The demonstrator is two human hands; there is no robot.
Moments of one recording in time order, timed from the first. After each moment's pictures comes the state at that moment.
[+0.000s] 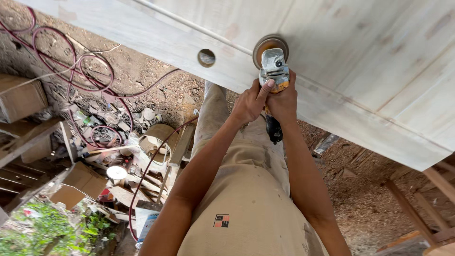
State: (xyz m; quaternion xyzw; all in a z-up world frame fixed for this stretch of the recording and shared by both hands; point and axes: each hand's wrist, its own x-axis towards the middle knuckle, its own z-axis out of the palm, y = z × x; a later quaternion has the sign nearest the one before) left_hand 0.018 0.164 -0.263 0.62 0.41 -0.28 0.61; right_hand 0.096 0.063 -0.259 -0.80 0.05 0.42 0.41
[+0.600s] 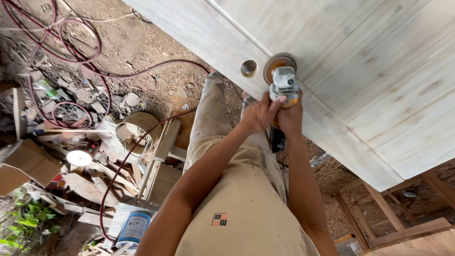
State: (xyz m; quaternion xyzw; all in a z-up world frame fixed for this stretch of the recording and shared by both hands) left_hand -0.033 0.225 -0.263 0.62 0.42 -0.25 0.62; right_hand 0.051 0.114 -0.276 -0.83 -0.08 0.40 0.38
